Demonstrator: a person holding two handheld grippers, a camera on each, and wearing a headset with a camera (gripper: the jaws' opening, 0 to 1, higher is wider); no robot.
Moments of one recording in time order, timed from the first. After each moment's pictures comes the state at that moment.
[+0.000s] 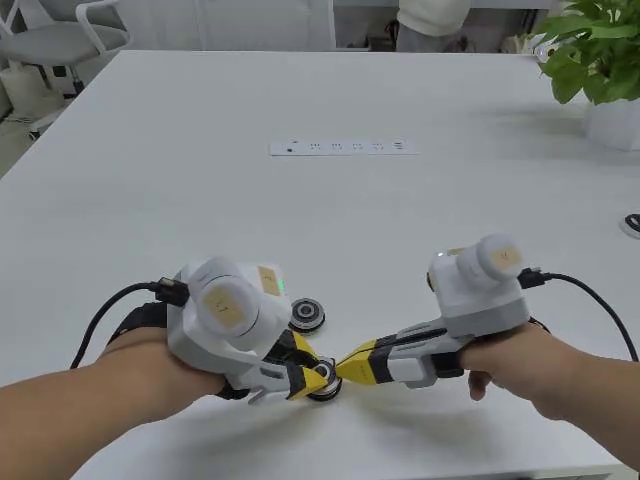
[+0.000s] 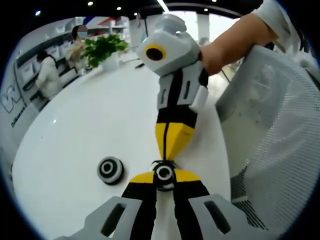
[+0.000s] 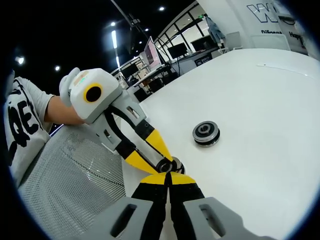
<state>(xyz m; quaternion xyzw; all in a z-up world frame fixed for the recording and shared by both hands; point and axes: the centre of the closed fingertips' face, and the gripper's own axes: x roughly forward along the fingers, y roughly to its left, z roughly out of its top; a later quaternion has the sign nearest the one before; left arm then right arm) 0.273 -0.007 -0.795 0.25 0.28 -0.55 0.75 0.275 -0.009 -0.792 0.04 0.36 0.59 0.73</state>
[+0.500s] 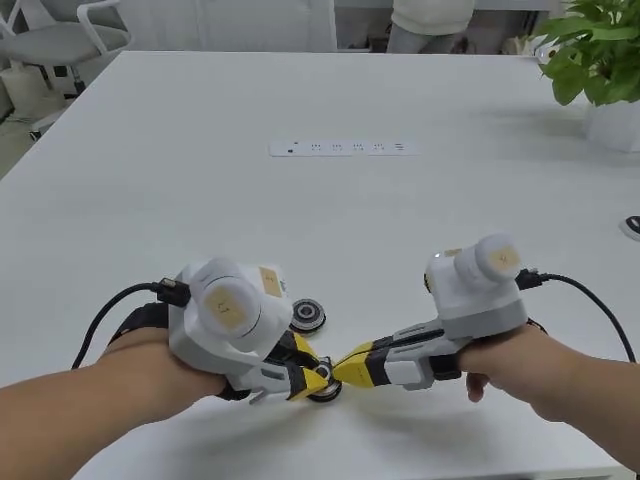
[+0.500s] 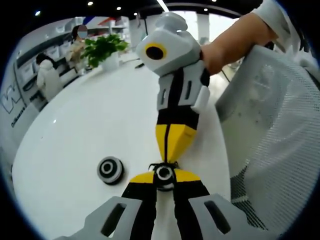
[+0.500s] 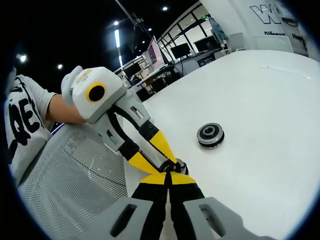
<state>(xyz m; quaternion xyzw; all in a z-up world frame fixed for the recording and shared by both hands) 0.273 -0.007 -0.795 0.25 0.28 -0.55 0.75 0.272 -0.005 -0.789 0.03 0.35 0.60 0.72</state>
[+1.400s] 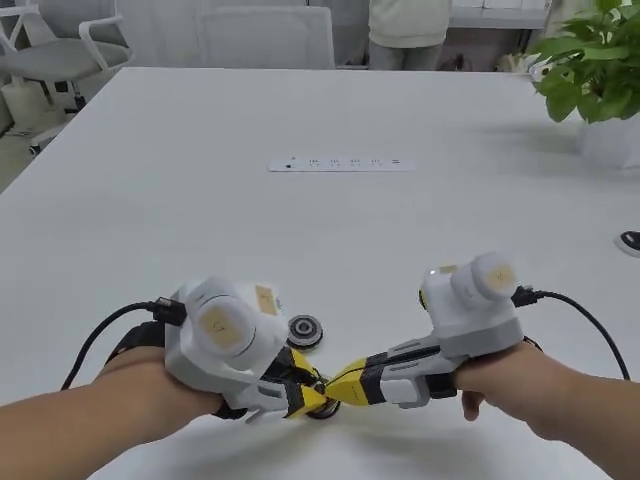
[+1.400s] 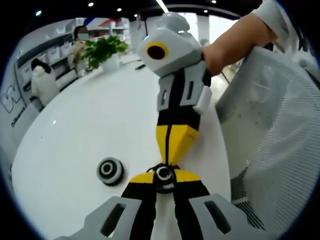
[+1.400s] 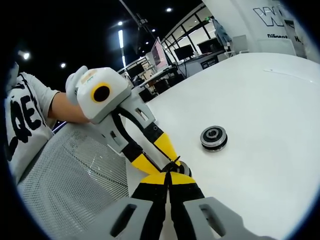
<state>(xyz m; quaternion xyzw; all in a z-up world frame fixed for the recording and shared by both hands) 0.273 -0.008 -0.795 0.25 0.28 -0.55 0.75 0.270 -0.003 -0.786 0.03 0.34 0.60 0.72</state>
